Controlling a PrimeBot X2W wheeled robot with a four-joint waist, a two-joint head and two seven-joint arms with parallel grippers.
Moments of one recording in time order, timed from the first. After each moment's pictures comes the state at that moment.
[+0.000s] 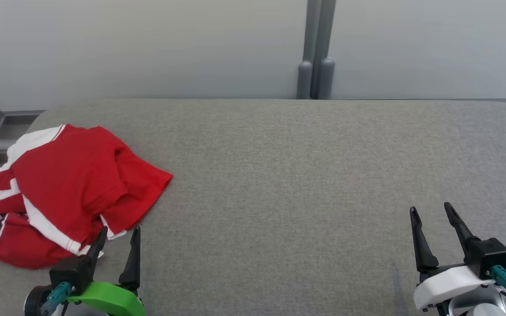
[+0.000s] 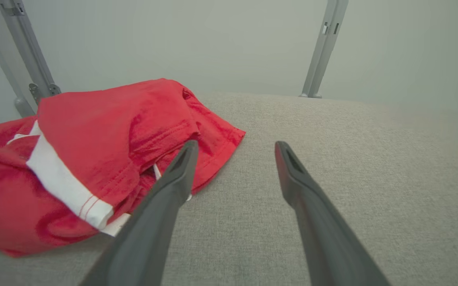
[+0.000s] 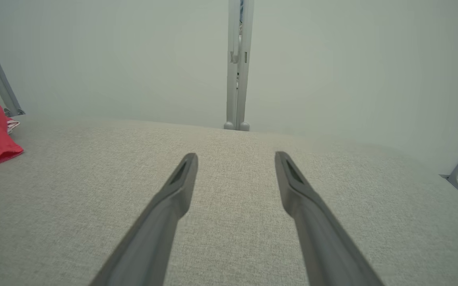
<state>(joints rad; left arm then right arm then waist) -0.07 0.17 -0.13 0.41 -0.31 -0.13 -0.26 0.02 -0.08 -0.06 0.18 0.04 0.13 -0.26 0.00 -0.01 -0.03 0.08</state>
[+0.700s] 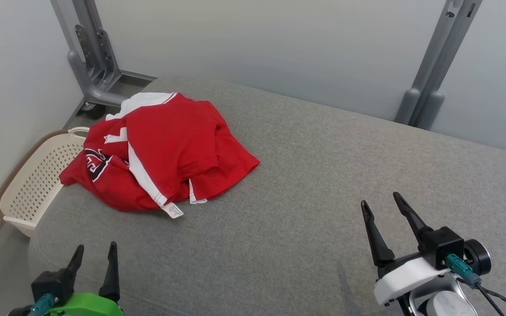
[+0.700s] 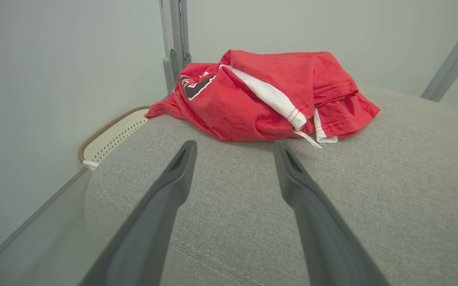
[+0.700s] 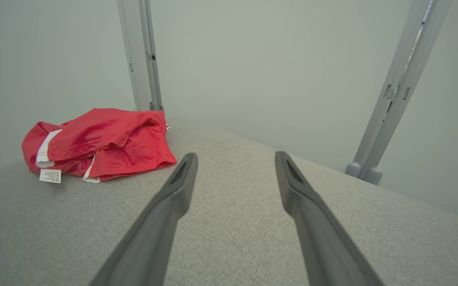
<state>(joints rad) -0.04 0.16 -0.02 0.47 -0.25 -0.13 -0.26 -0.05 -0.06 0.10 0.21 0.05 0.13 -0.26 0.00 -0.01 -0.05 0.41</state>
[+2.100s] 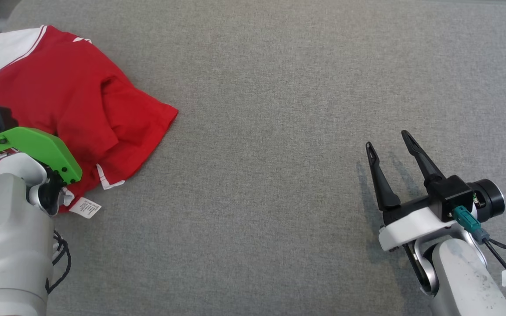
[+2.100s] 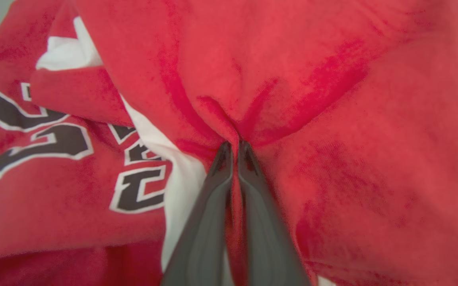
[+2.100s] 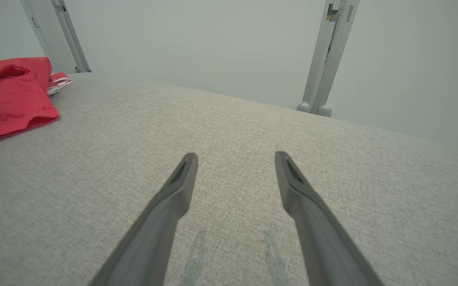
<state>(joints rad) -0.85 0.24 -0.01 1.11 -0.43 -0.10 0.19 -0.24 -0.09 0.10 0.18 -0.02 0.13 -0.26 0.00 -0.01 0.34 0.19</state>
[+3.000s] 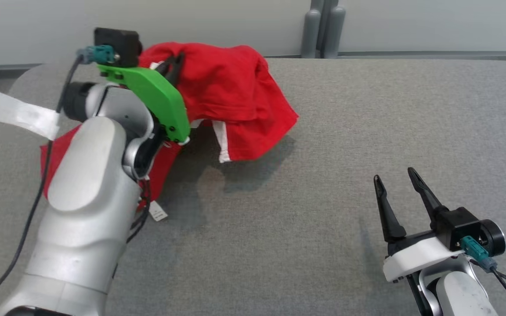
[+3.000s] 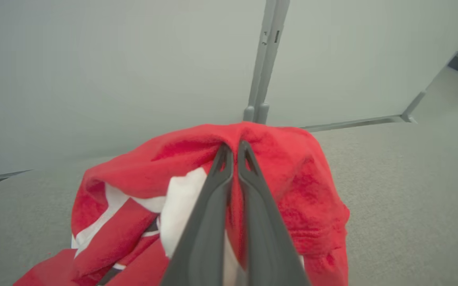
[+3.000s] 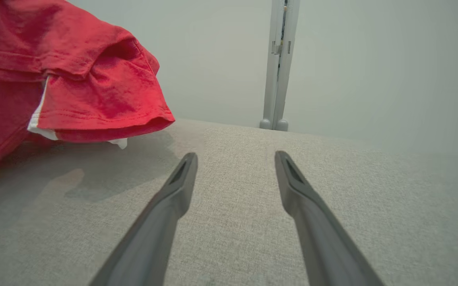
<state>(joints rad) -0.88 0.12 -0.37 0.64 -0.52 -0.13 0.24 -0.11 -0.06 0.06 0.18 0.04 0.13 -0.26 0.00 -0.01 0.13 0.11</state>
